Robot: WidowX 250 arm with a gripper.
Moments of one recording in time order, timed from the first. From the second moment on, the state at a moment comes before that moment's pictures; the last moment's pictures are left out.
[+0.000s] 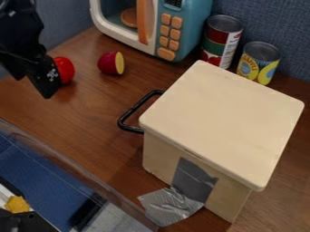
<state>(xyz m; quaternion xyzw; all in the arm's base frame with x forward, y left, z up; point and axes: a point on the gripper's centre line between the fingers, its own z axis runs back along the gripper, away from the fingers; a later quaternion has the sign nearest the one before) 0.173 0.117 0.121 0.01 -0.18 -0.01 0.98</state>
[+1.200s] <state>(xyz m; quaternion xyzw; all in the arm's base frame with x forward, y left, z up) 0.252 0.083 0.074 -0.05 -0.19 0.00 0.98</state>
